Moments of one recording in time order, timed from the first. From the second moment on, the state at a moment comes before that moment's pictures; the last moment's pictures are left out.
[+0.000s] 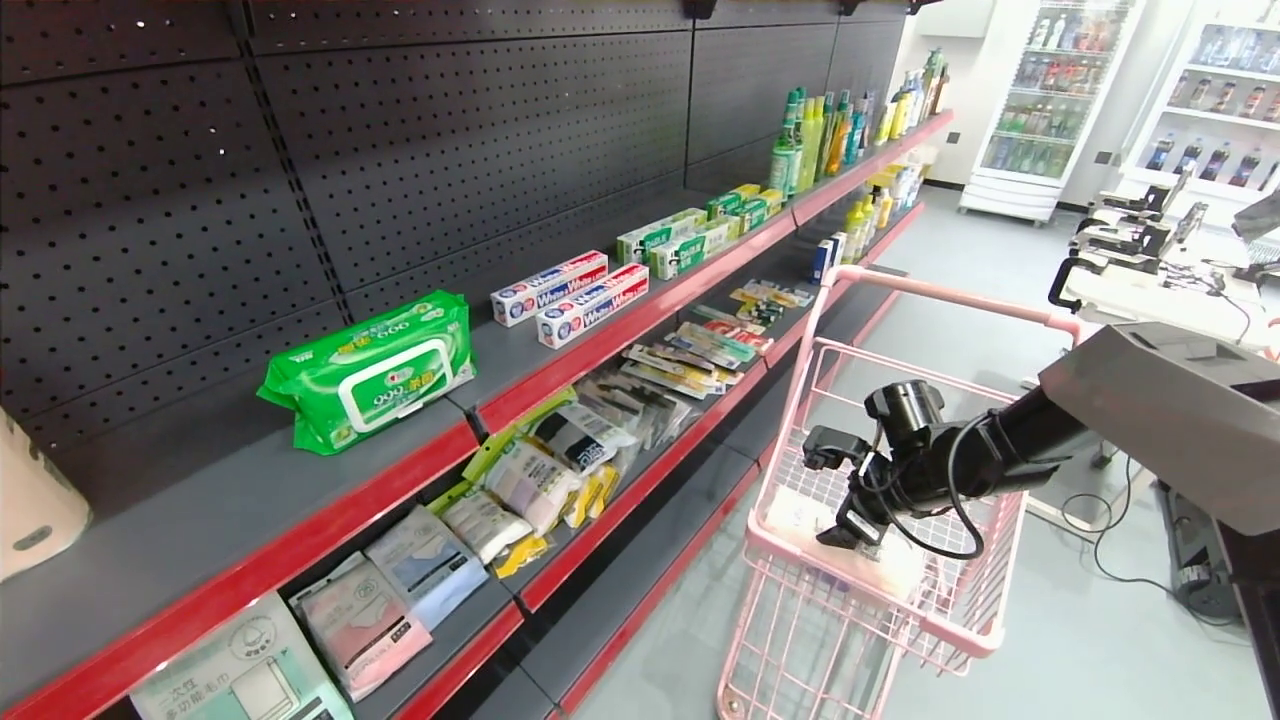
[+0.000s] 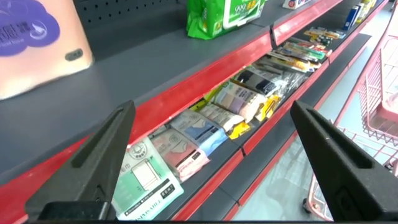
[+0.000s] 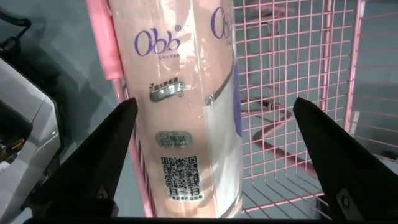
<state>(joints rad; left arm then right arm) 0.00 0.00 0.00 0.00 0.05 0.01 0.15 2.39 -1.24 -0.16 0.09 -0.76</state>
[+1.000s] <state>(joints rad) 0.00 0.00 0.00 0.00 0.05 0.01 0.15 2.43 -1.33 -0.16 0.09 -0.76</state>
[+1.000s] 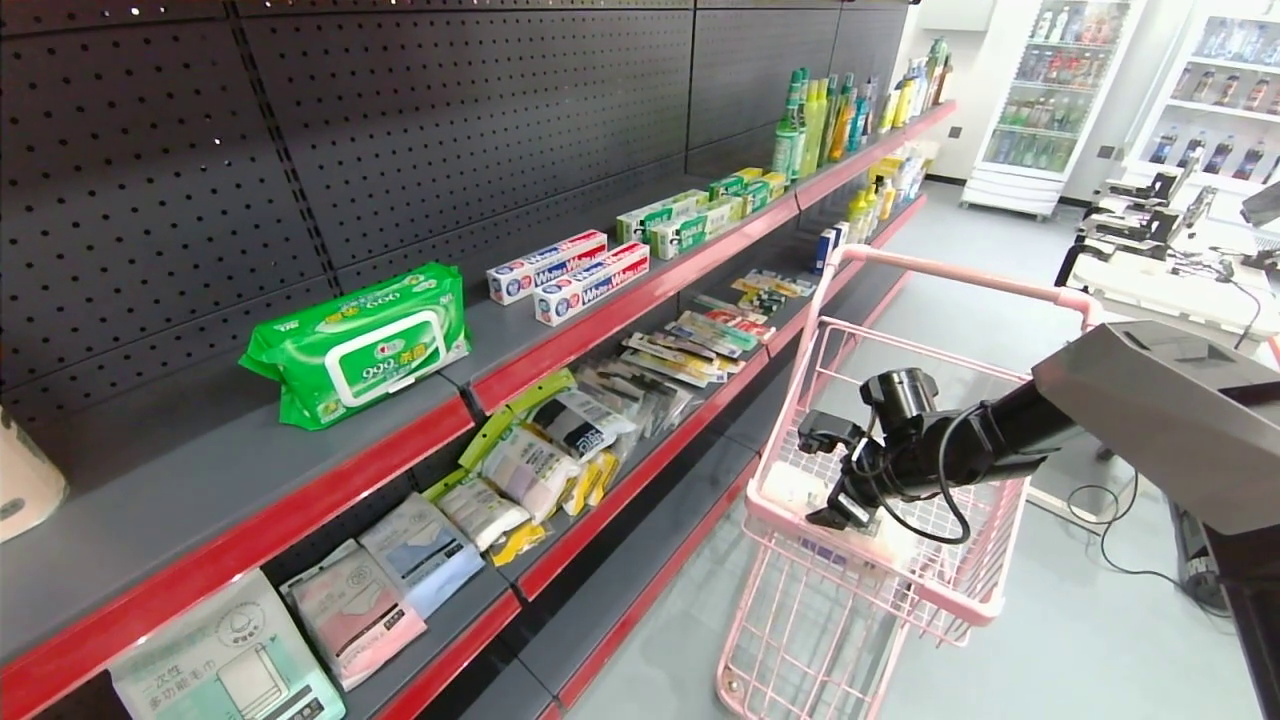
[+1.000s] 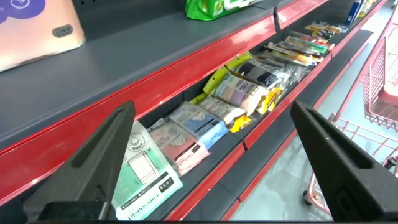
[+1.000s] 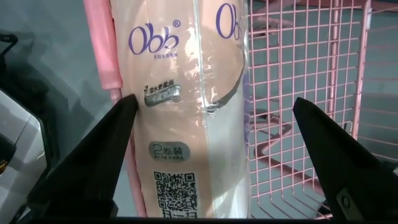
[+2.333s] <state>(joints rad) 0.00 0.00 0.00 0.00 0.05 0.01 0.18 2.41 -1.30 -0.15 0.12 -0.70</state>
